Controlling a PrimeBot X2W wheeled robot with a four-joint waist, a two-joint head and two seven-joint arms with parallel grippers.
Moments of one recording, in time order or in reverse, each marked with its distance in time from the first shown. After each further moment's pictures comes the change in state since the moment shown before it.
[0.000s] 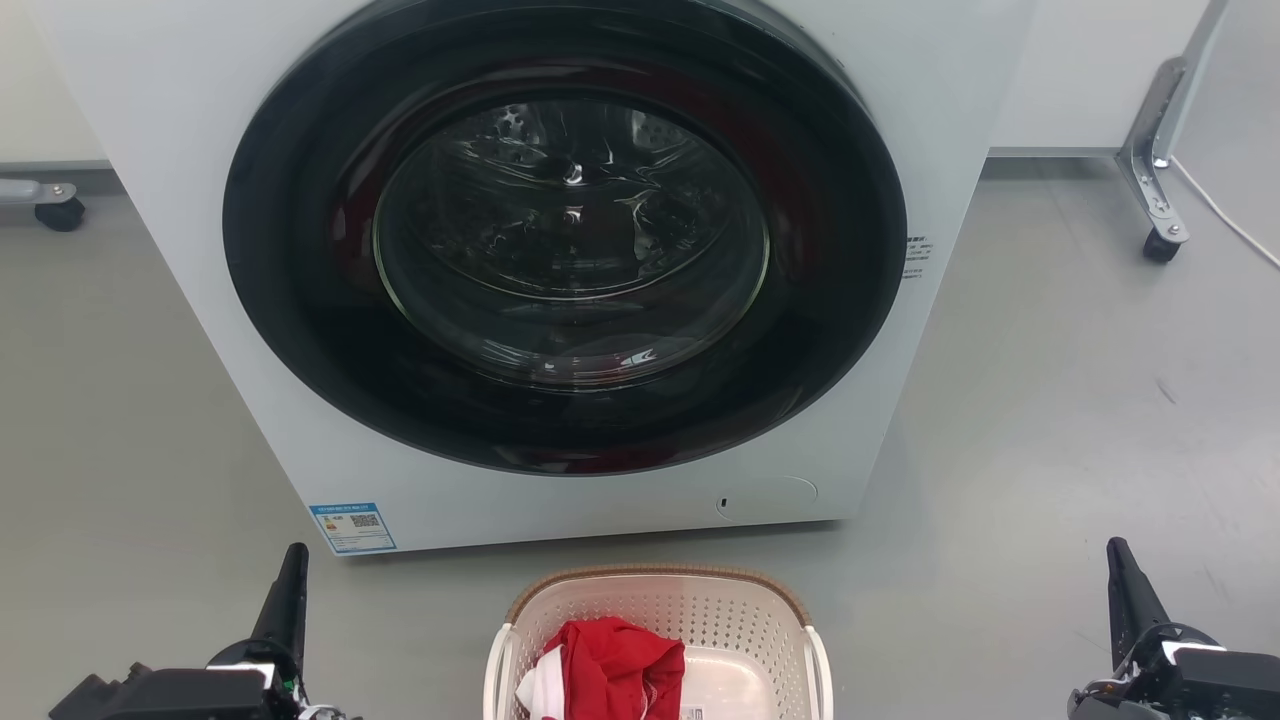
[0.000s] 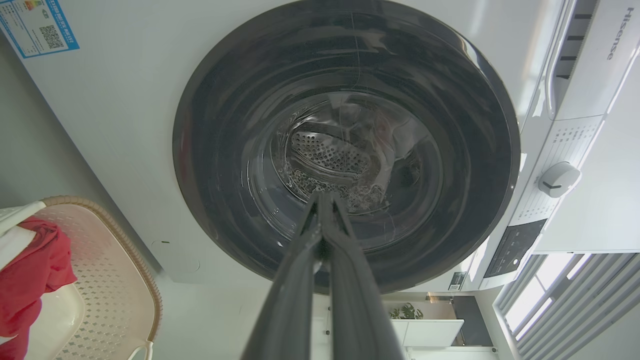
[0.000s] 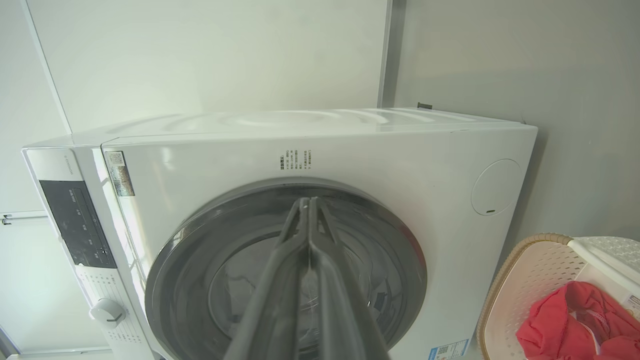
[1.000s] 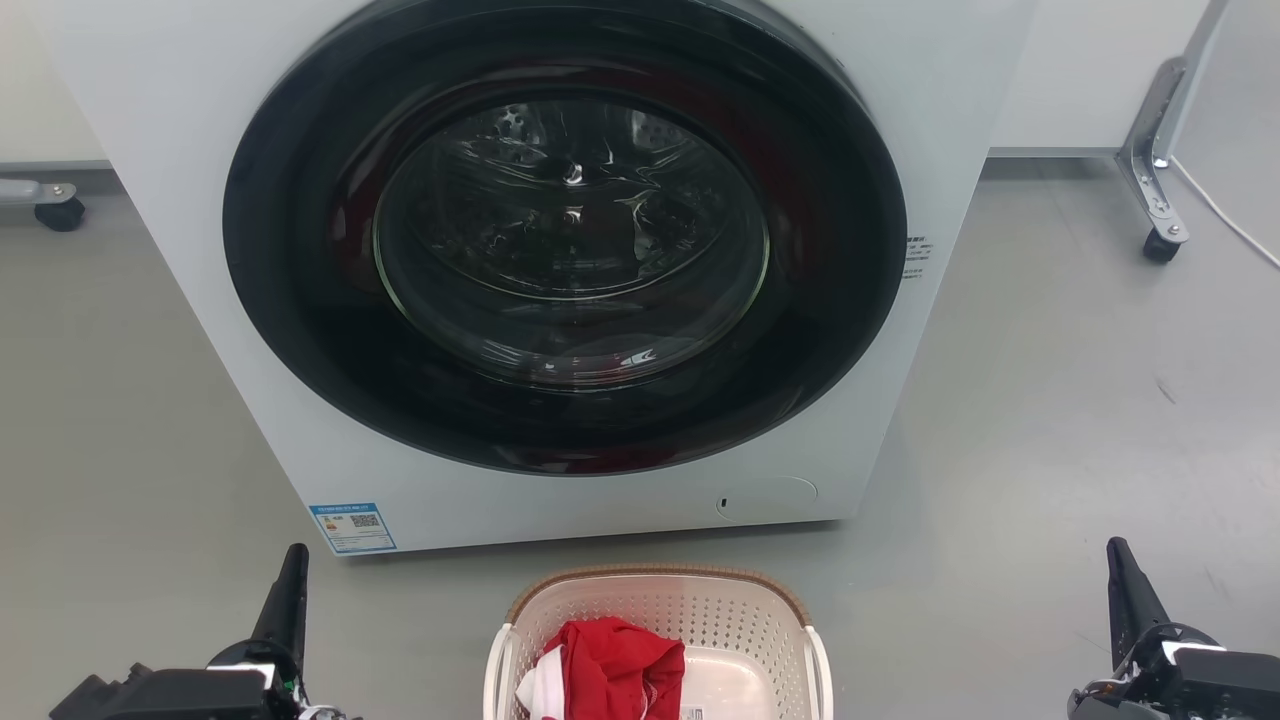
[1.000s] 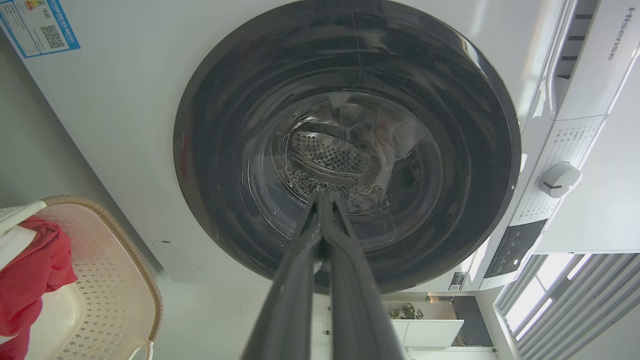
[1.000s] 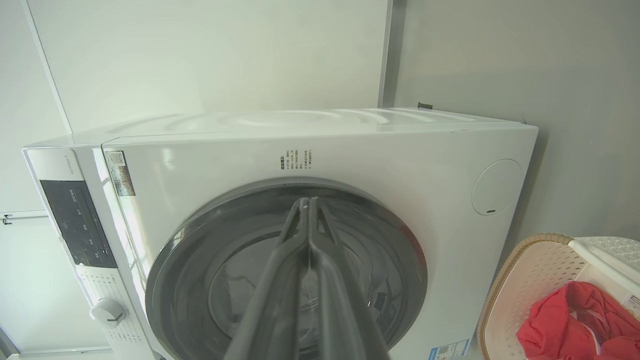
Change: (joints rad) left arm 0.000 0.000 0.000 0.002 0.000 0.000 0.000; right arm 0.000 0.000 0.000 0.000 0.000 0.001 0.000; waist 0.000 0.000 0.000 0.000
